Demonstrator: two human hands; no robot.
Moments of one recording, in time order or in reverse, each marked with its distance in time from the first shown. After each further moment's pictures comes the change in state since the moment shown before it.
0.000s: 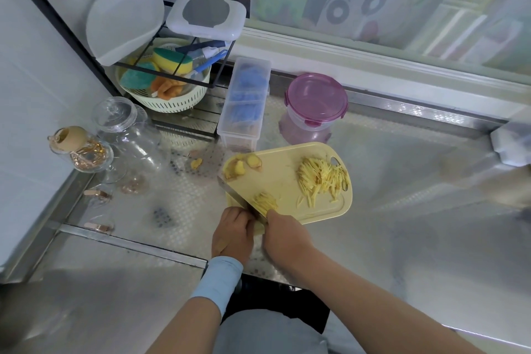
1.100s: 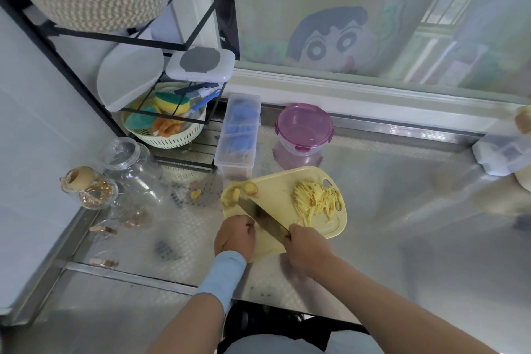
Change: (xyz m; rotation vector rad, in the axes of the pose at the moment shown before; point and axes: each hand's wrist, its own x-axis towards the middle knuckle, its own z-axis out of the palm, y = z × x) left_hand 0.060 0.029 -0.024 0.112 -0.326 -0.352; right_hand 0.010 0.043 -0.023 -0.024 0.066 0.086
